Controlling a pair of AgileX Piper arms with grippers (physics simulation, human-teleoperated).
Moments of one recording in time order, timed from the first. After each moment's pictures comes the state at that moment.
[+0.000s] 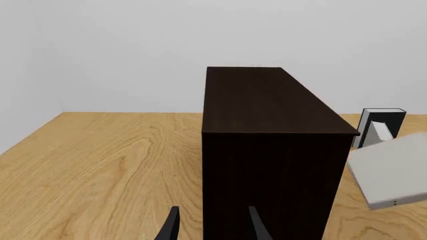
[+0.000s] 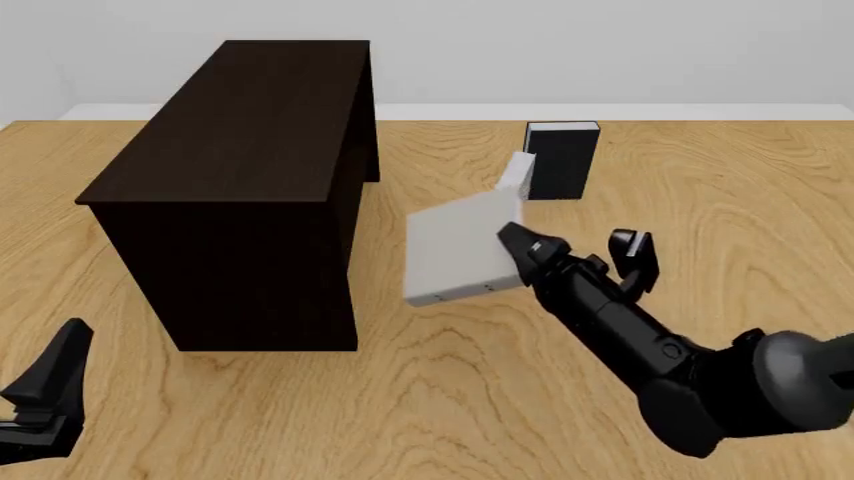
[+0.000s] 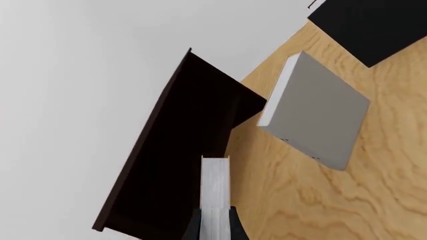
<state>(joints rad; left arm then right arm) -0.01 0.04 0.00 -0.02 -0.01 0.54 1.66 -0.41 -1.15 1.00</state>
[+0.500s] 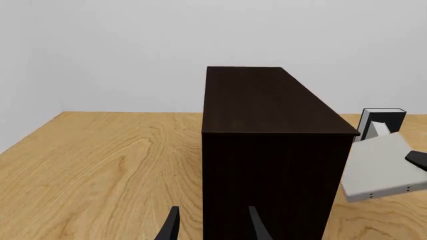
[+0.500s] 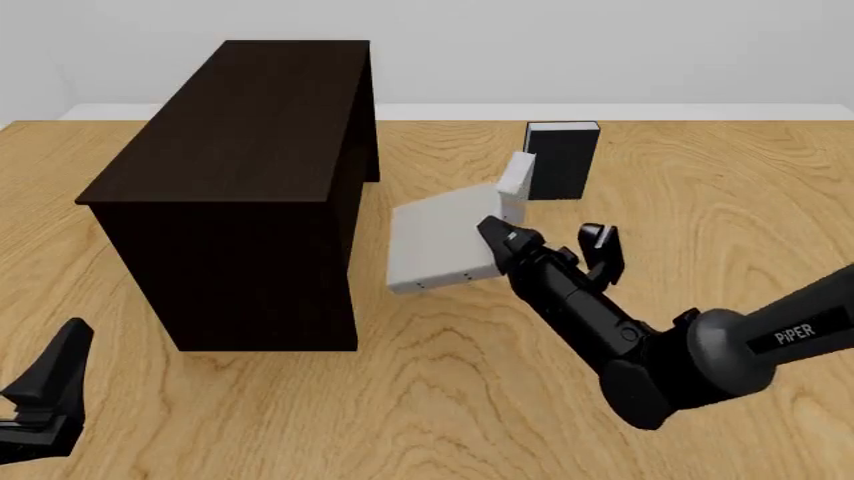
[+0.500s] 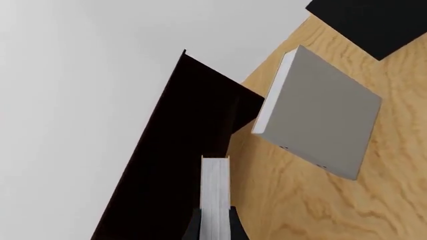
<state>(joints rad) -0.01 0.04 0.00 -0.03 -0.01 0.54 1.82 -0.53 -1.20 1.05</state>
